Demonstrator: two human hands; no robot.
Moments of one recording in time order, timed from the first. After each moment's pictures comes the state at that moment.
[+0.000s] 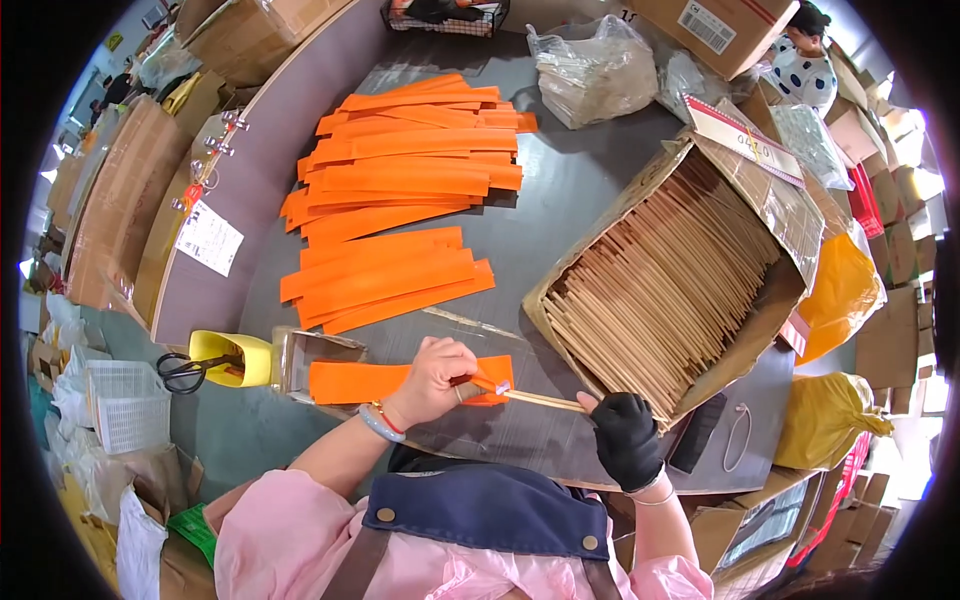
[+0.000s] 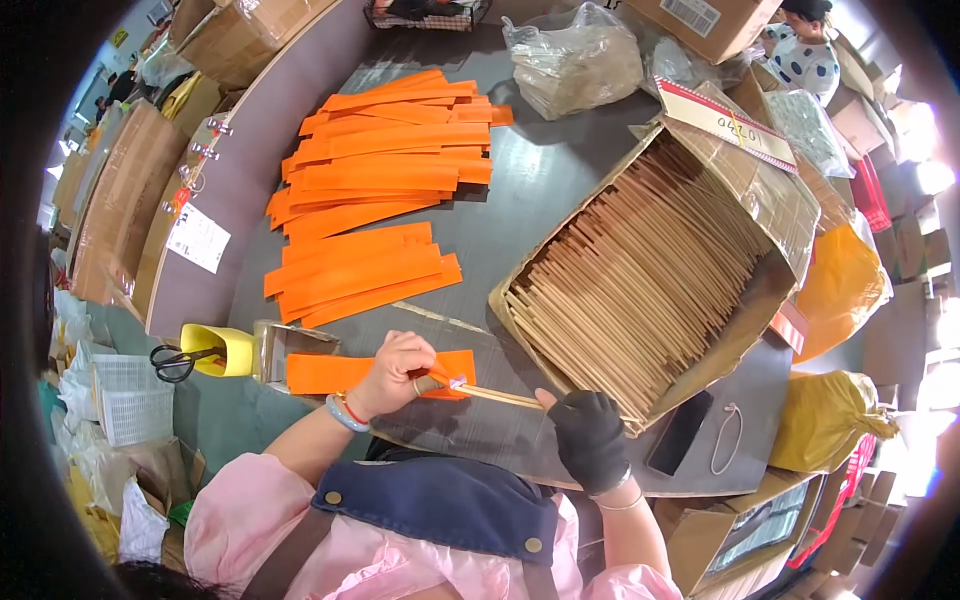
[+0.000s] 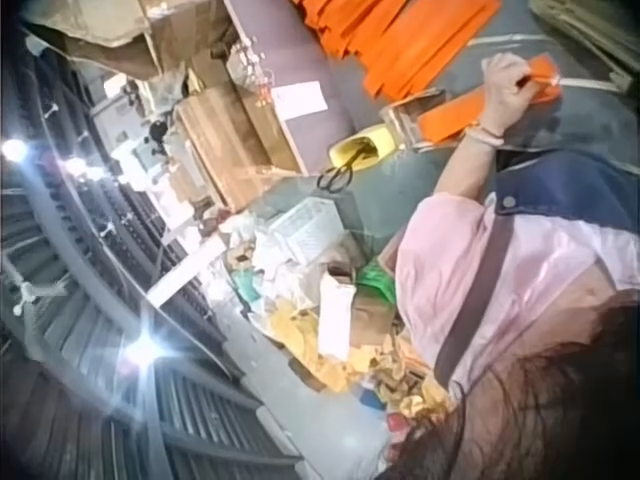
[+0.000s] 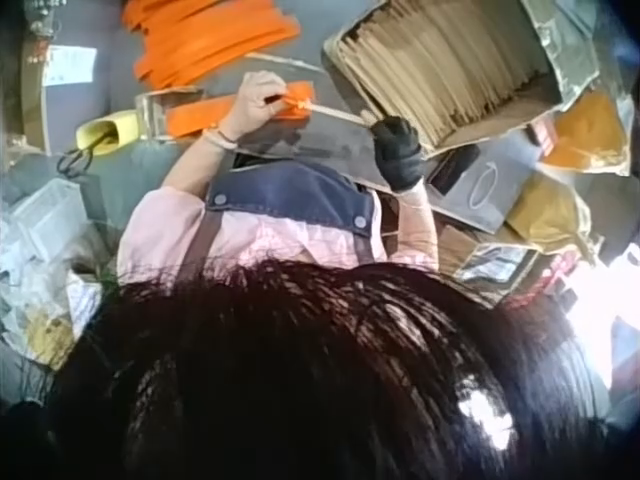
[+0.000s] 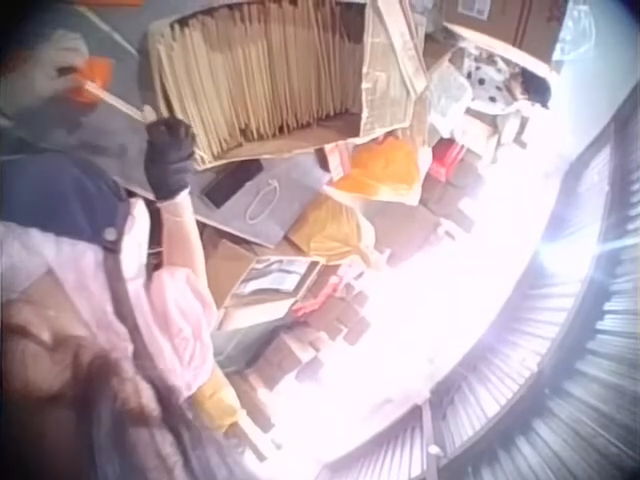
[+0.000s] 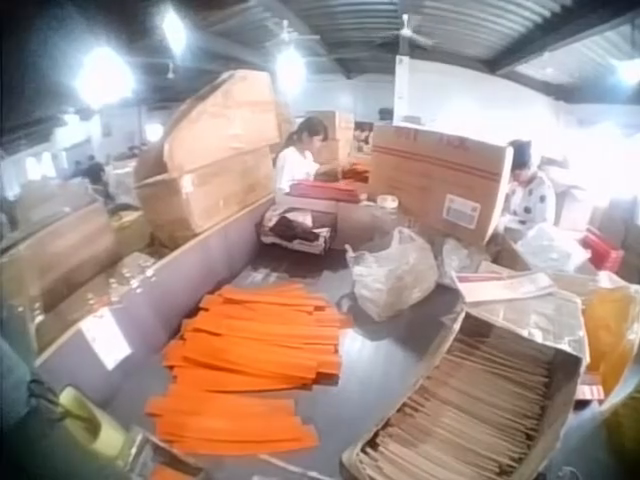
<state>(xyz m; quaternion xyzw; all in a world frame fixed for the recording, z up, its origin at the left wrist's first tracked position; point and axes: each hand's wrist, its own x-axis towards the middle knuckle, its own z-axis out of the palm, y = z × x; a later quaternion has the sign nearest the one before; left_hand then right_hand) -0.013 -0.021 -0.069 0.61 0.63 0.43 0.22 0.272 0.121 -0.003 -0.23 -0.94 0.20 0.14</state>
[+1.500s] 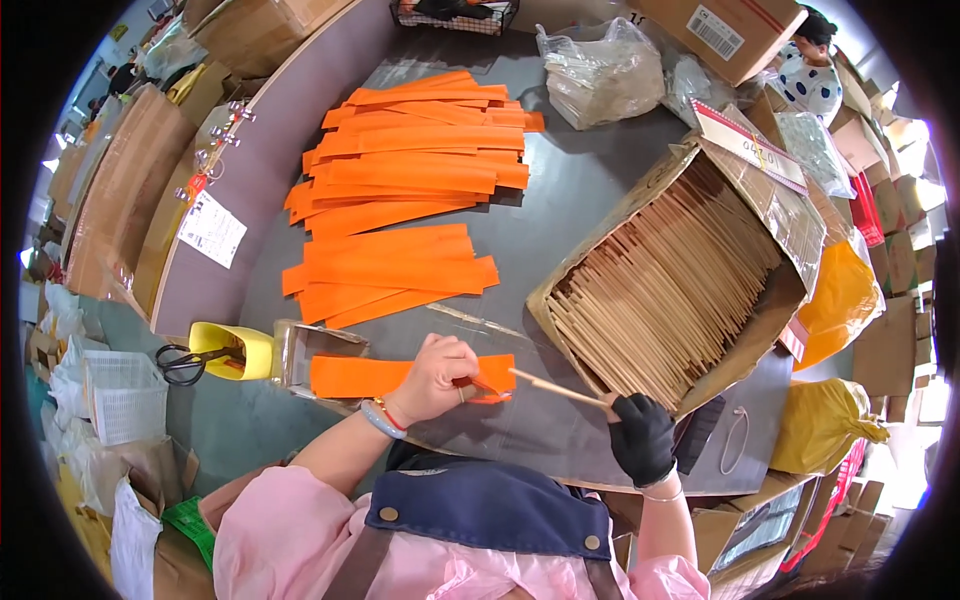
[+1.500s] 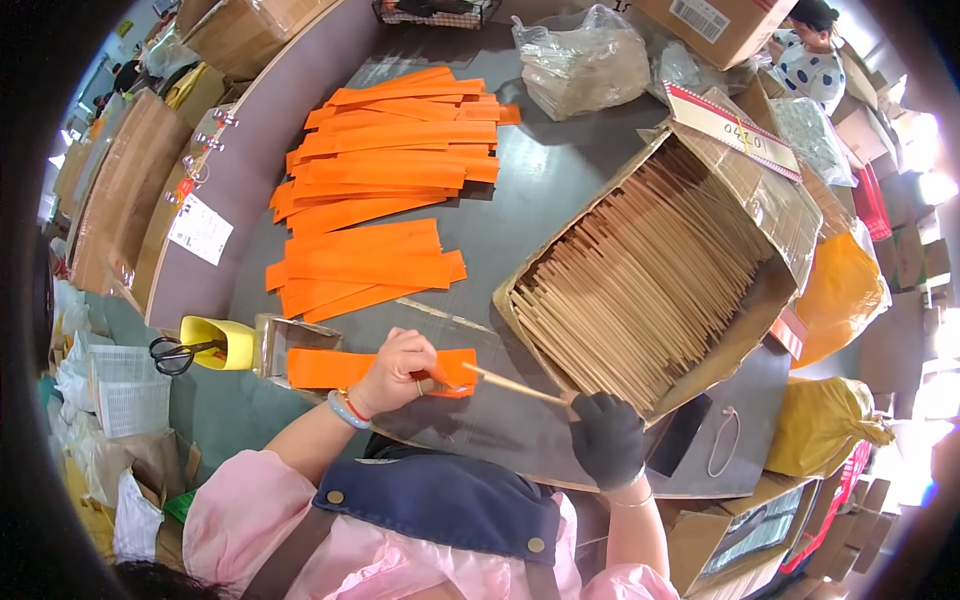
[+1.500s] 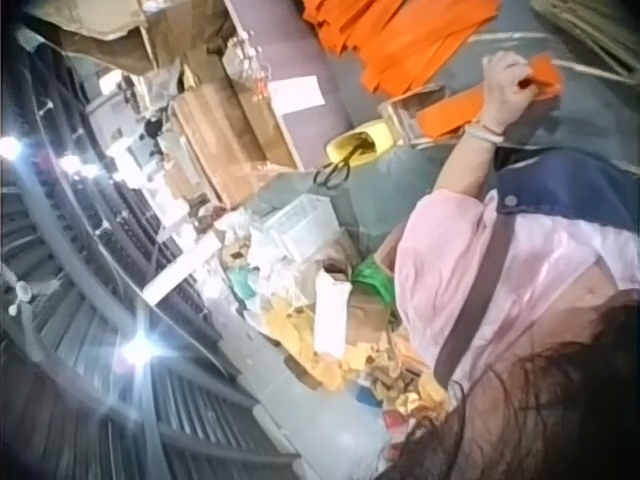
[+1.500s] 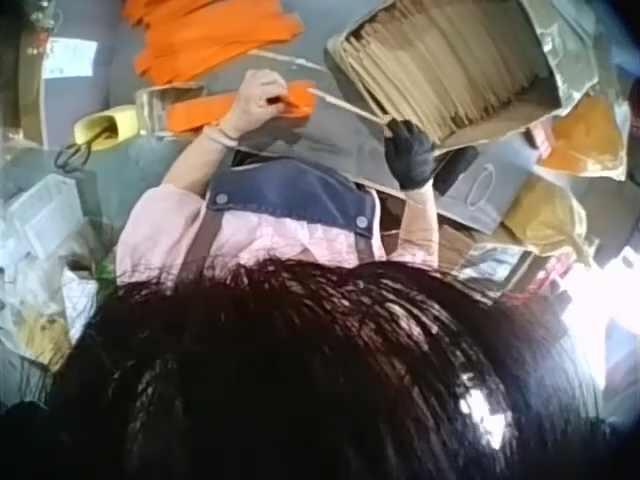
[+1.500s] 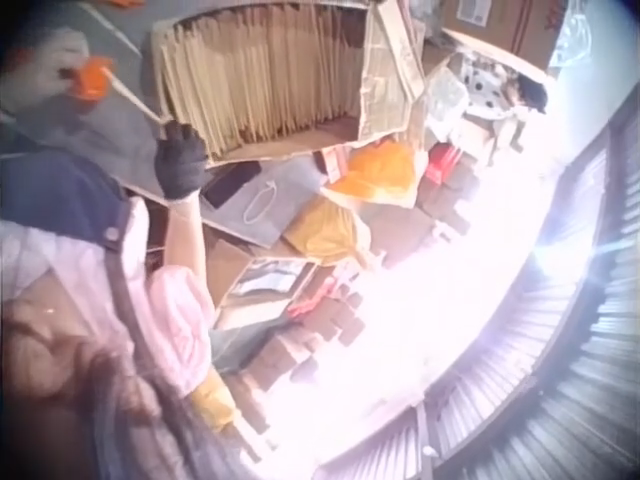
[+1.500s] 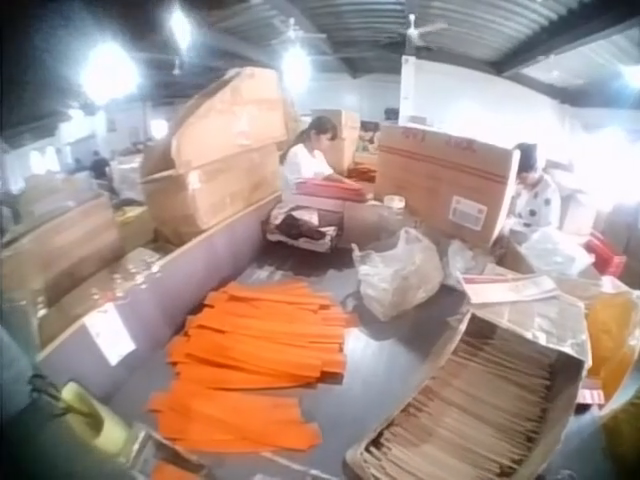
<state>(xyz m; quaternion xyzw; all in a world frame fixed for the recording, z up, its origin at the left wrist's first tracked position) -0.017 -0.023 -0.073 0.63 0.62 0.43 0.19 0.280 0.130 0.004 -0.31 -0.93 0.19 0.09</state>
